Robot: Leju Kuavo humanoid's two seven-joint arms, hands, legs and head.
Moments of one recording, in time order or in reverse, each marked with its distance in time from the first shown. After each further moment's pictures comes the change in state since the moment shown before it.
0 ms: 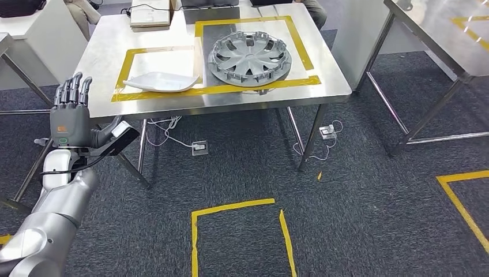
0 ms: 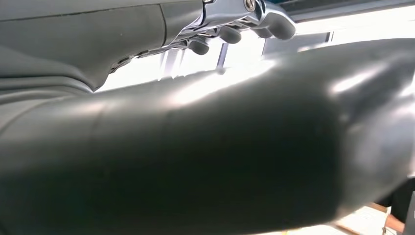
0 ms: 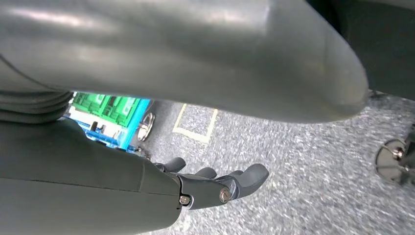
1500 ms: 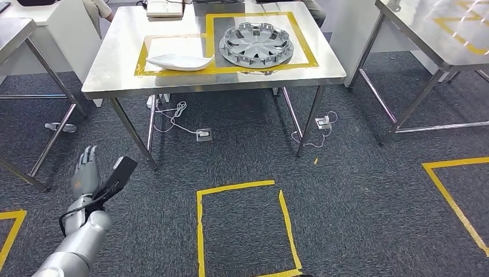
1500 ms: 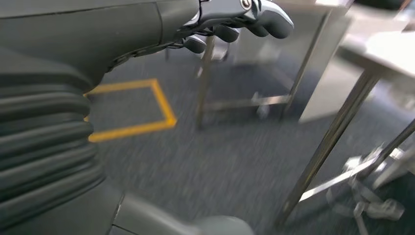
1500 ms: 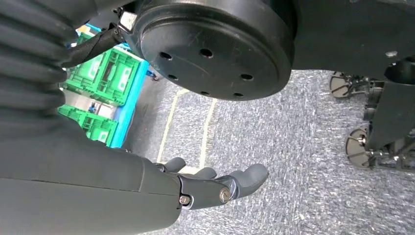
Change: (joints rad) left arm 0.252 -0.014 -0.007 0.033 0.323 -0.232 0.242; right arm 0.045 -0.026 0.119 -0.041 -0.298 -0.100 0.003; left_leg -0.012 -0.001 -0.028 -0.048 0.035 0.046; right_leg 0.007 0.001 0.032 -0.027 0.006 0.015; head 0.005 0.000
